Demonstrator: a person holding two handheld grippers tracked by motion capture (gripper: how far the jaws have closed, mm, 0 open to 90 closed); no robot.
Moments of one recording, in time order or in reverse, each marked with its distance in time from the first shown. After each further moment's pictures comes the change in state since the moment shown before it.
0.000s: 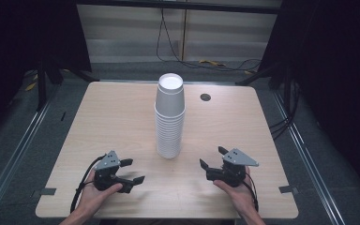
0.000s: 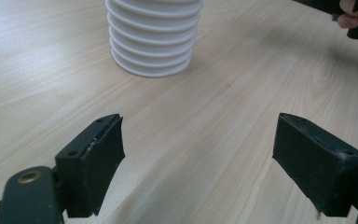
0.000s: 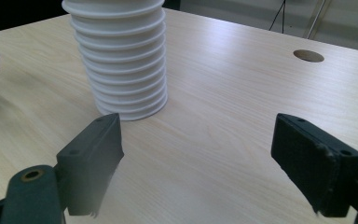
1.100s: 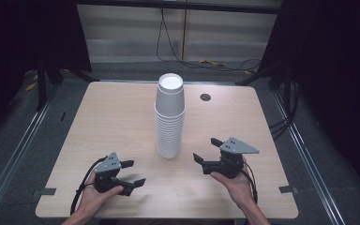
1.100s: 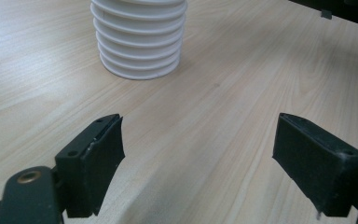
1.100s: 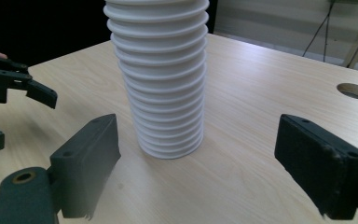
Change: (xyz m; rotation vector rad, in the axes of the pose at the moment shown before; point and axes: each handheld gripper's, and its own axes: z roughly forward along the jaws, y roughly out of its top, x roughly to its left) left arm -0.006 0.000 0.000 0.009 -0.022 0.044; right arm 0.002 0.042 0.001 -0.033 0.160 -0.005
